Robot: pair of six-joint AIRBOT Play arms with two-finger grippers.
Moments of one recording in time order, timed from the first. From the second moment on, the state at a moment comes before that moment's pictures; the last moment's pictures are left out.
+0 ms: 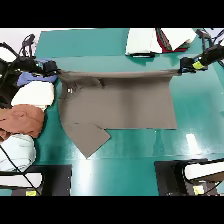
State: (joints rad) left arm 0.06 -1.50 1.46 1.09 -0.98 -1.41; right arm -0.20 -1.59 1.71 -1.28 1.35 1.42
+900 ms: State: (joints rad) left arm 0.06 -1.52 1.25 1.12 -1.06 -1.35; right arm -0.22 -1.59 1.53 -1.26 1.34 1.37
